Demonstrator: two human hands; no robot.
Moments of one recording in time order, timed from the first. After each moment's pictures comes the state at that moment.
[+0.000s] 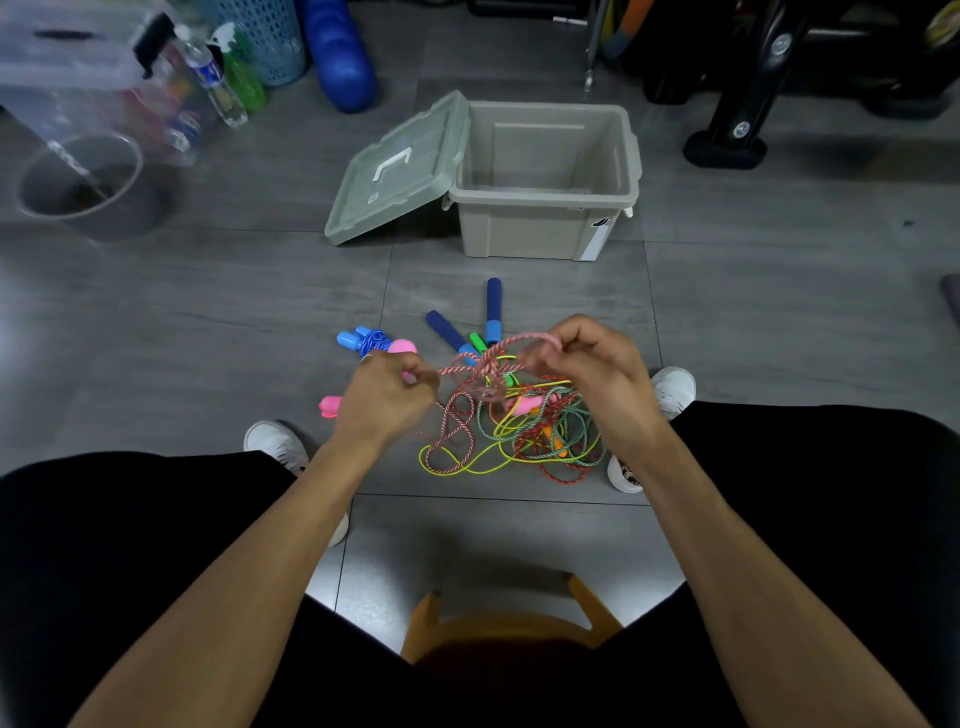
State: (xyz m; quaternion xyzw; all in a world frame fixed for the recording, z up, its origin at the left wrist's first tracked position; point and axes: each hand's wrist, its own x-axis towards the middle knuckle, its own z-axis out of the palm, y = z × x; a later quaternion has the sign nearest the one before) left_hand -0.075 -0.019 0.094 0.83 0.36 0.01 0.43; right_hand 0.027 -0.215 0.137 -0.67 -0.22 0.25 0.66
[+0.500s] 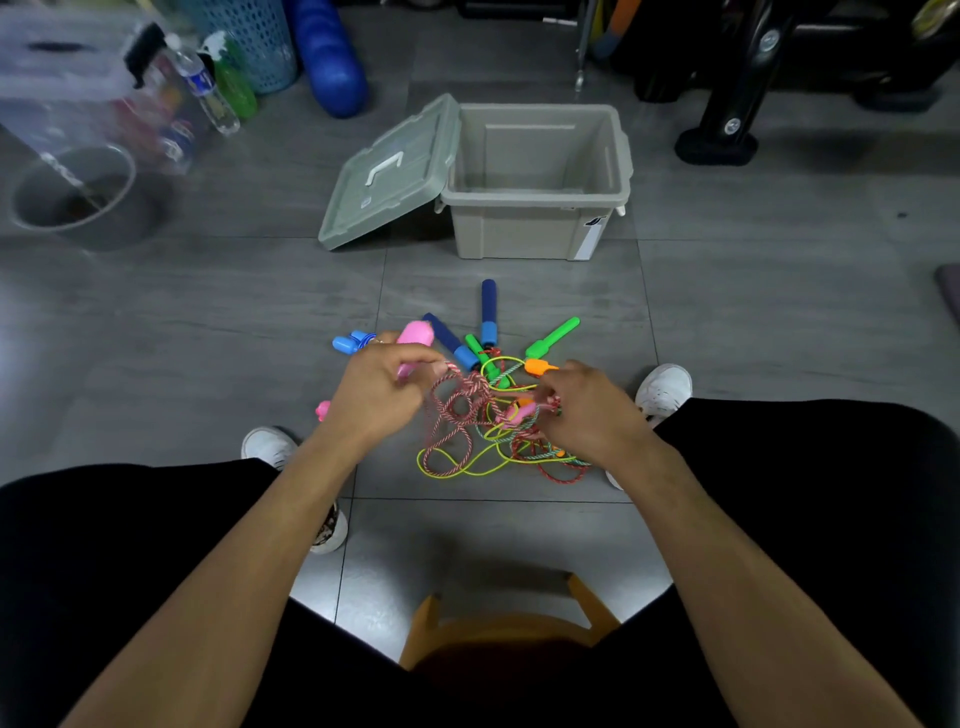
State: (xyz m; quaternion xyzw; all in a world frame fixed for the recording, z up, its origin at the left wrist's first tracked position) left_hand -0.072 -0.020 0.113 0.82 0.27 0.03 0.51; right_hand 0.036 -0.224 0.098 -0.91 -0.34 0.20 0.16
